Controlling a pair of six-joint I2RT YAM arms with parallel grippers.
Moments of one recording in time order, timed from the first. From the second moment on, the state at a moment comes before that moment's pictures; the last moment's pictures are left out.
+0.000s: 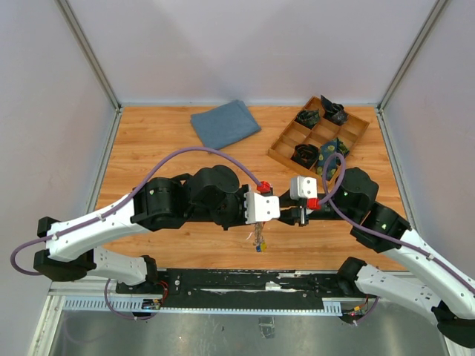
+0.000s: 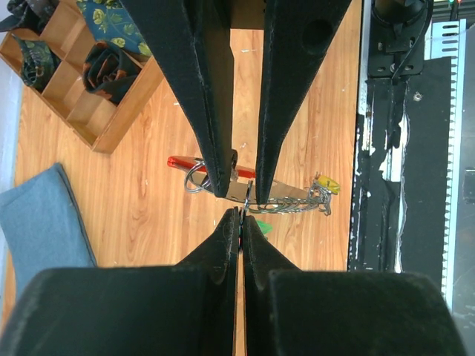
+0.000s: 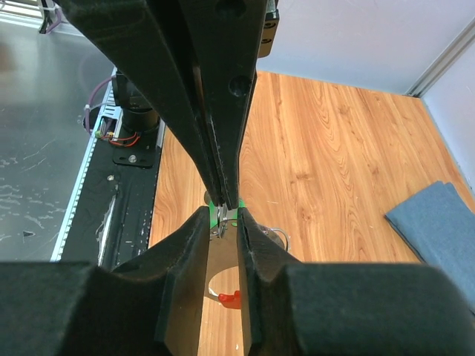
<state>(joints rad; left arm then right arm) -1.31 1.25 1.55 -0.90 -0.05 0.37 0.86 0.76 0.94 -0.30 -0.66 -0.32</state>
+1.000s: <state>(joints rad) -1.31 1.20 1.51 -0.81 -0.07 0.36 0.86 0.75 0.95 -0.30 -0.59 -0.29</state>
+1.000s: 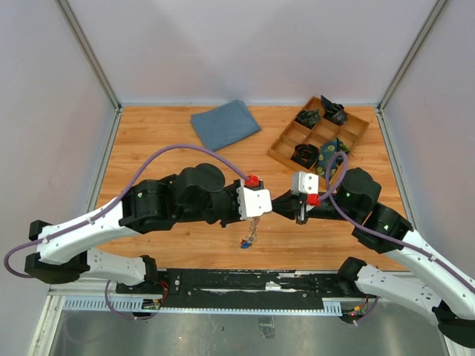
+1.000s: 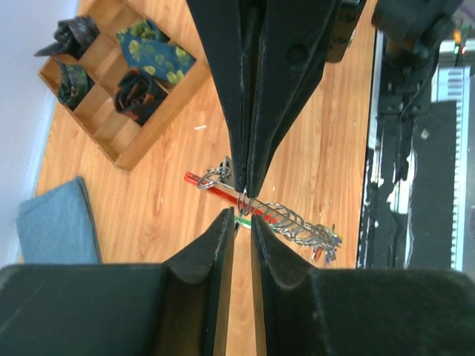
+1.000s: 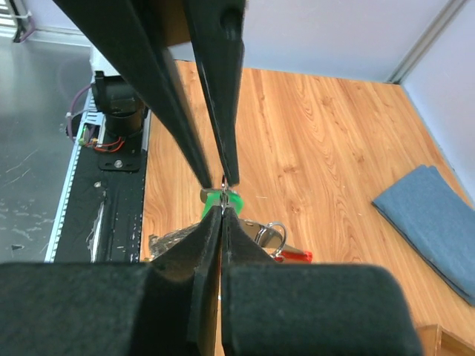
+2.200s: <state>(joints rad) -1.31 0.99 1.32 -0.50 -0.05 0.33 0.86 0.73 1.01 -0.26 -0.65 -0.18</state>
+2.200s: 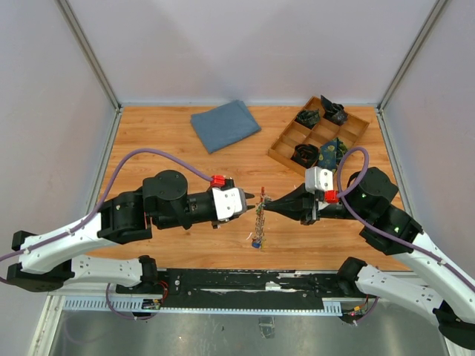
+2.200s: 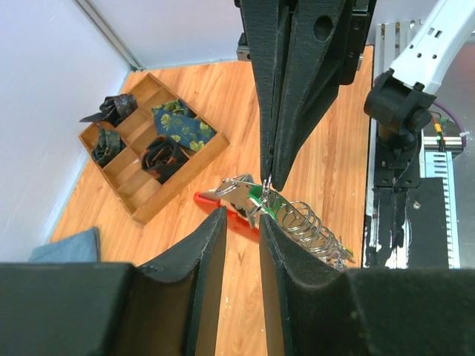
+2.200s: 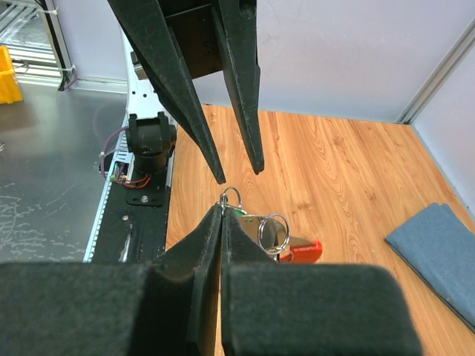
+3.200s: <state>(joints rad) -1.31 1.03 1.32 -0.52 0.02 0.37 0.86 0.72 1.01 -0.26 -0.68 -0.16</state>
